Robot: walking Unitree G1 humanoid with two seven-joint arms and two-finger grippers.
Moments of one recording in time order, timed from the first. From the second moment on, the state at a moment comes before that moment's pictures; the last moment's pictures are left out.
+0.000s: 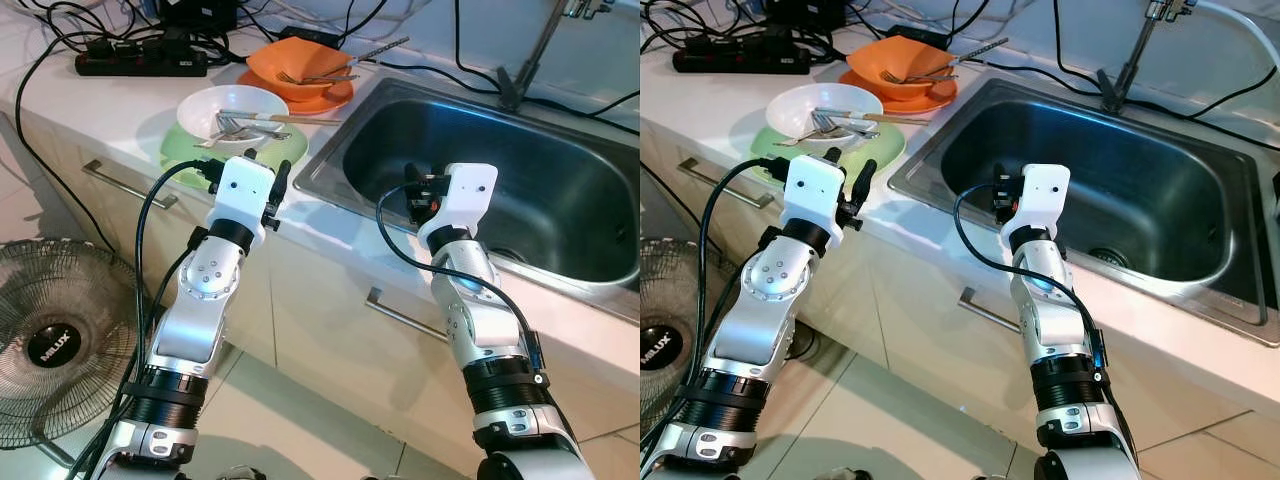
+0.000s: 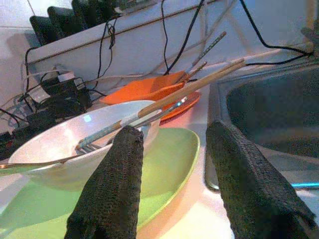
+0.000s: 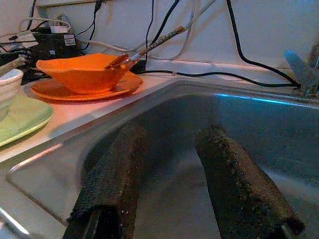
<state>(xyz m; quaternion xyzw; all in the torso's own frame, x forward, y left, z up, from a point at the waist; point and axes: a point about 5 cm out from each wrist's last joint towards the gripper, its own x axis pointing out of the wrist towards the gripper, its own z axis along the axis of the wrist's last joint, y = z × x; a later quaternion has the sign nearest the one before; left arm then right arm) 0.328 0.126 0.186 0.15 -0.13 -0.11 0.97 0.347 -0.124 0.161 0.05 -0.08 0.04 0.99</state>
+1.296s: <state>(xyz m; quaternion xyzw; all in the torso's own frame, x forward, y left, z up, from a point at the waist) 0.328 0.122 0.190 0.18 -0.15 -0.12 0.96 0.348 -0.129 0.160 0.05 -0.08 0.03 1.00</state>
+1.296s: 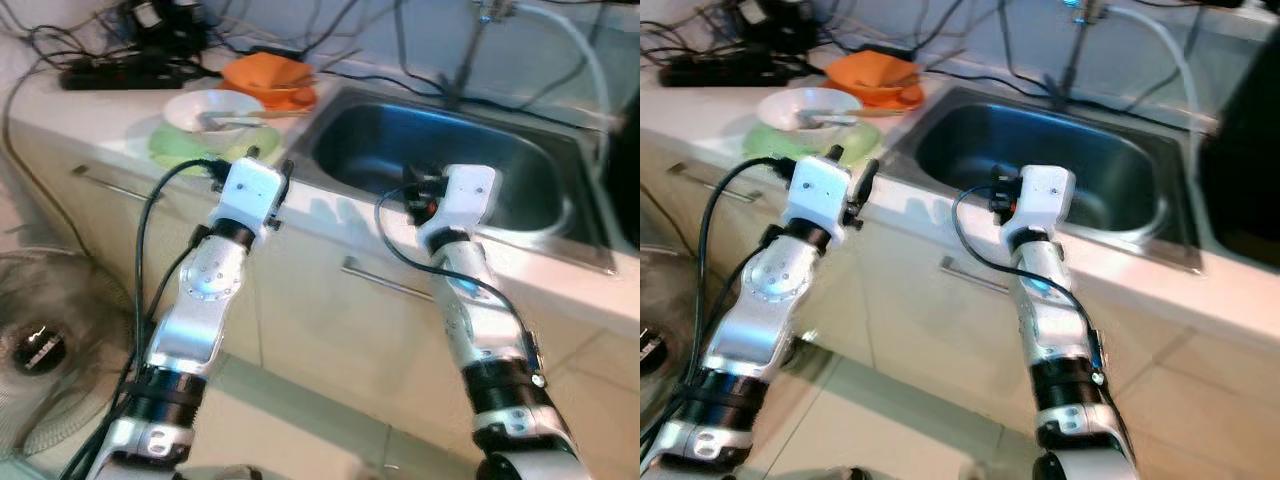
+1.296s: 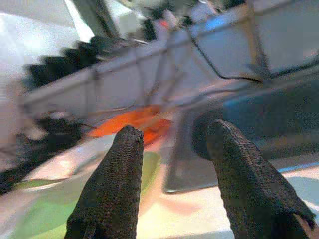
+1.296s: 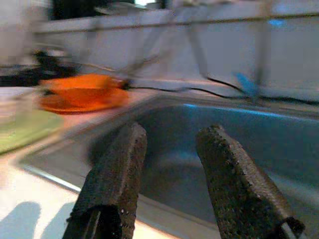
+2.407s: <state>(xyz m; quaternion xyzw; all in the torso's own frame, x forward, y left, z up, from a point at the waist) 0.329 0.136 0.187 0.19 -0.14 -0.09 0.97 0.347 -0.110 0.157 0.06 -0.07 0.06 0.99</state>
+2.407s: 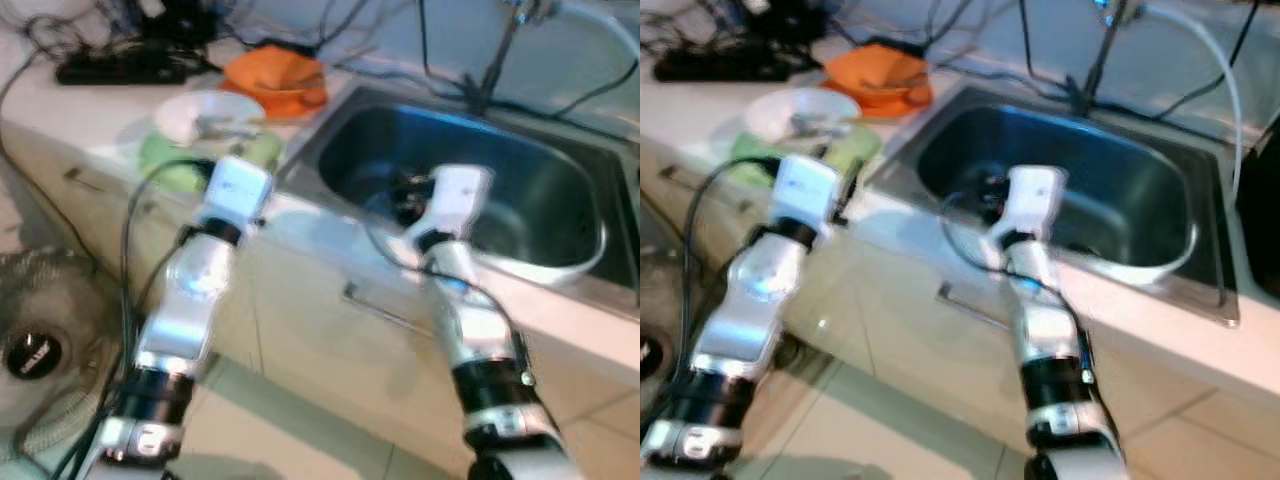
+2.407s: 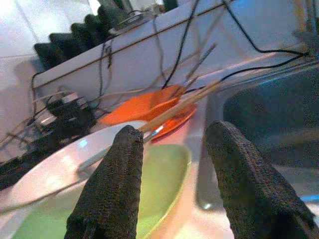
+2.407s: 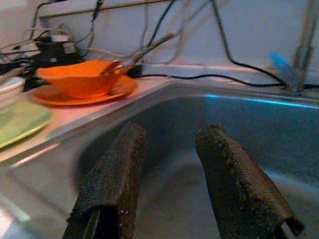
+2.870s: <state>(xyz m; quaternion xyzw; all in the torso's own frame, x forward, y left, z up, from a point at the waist) 0.329 0.136 0.187 0.19 -0.14 -0.10 0.97 0.347 -0.108 0.157 0.06 -0.07 0.07 0.99</state>
